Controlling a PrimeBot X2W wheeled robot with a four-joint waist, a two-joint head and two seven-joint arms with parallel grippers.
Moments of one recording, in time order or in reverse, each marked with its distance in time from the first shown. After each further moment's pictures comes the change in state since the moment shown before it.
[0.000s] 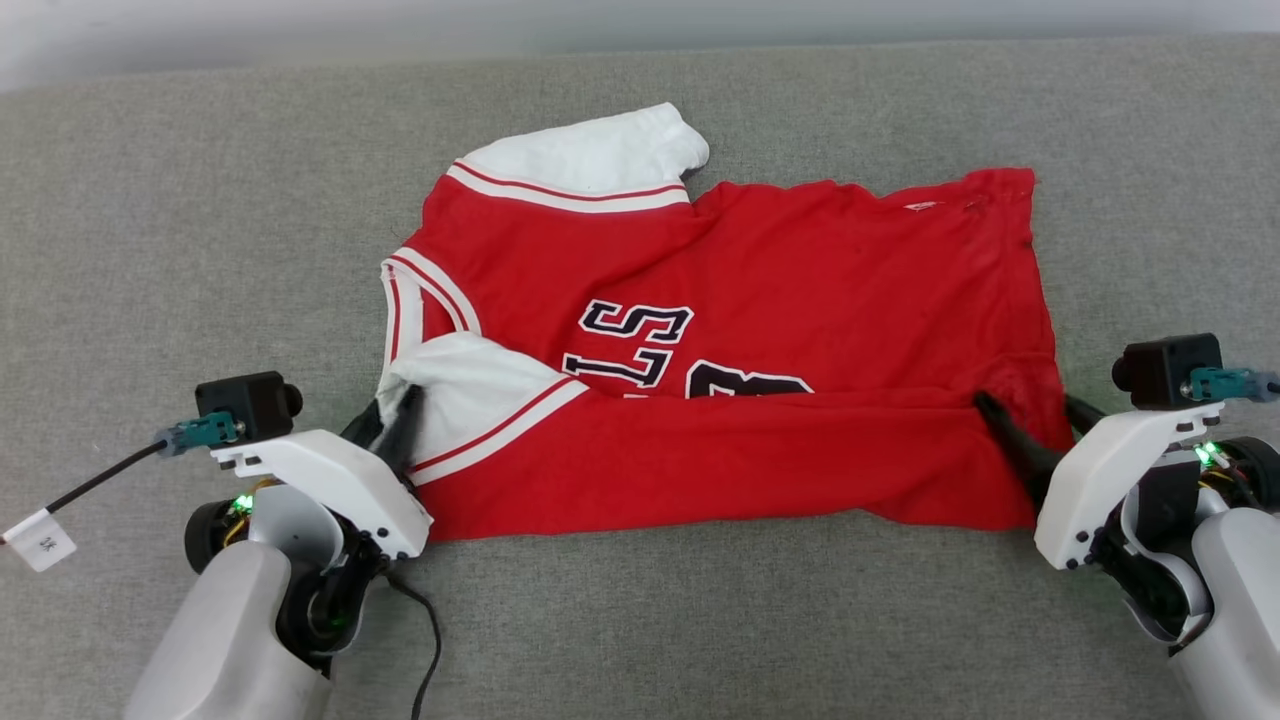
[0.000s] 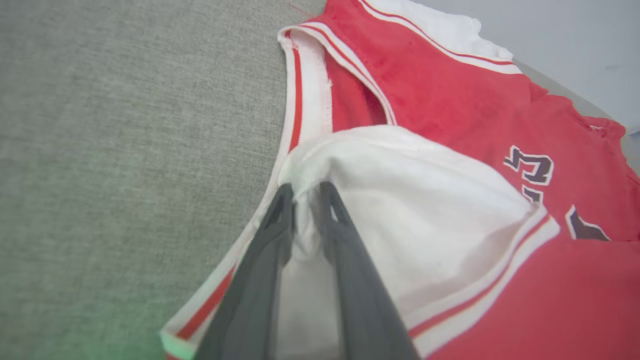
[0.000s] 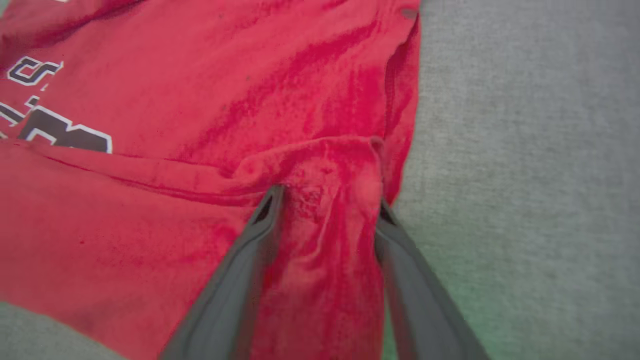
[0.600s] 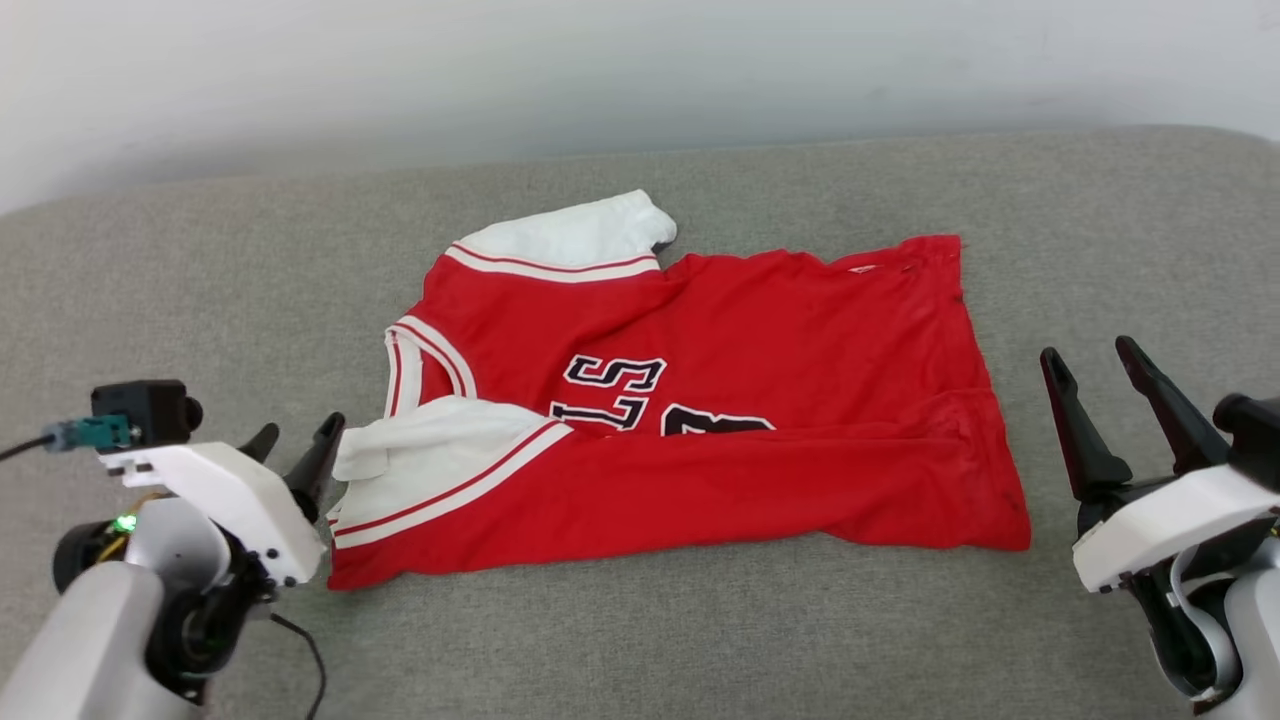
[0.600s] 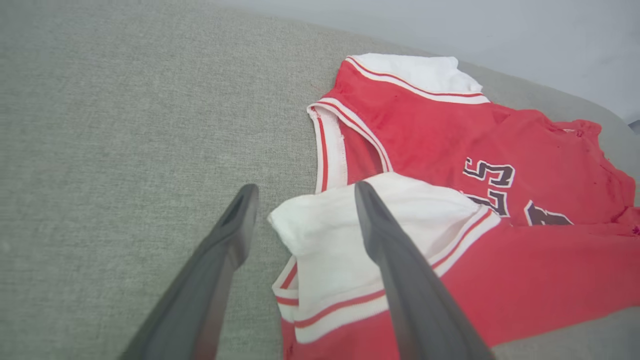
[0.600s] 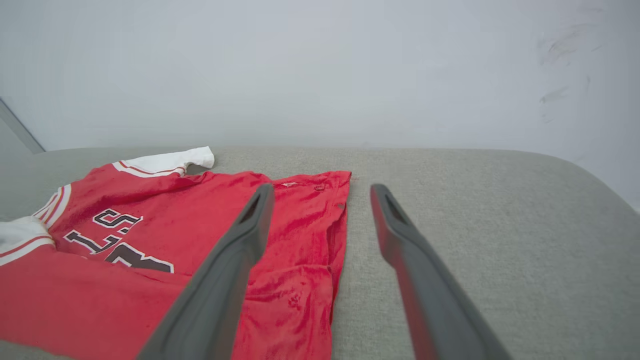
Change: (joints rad) left arm 0.084 0.168 0.039 -0.147 -0.037 0.009 0.137; right arm 0.137 0.018 -0.109 -0.151 -0.097 0.000 -0.381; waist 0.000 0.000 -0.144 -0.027
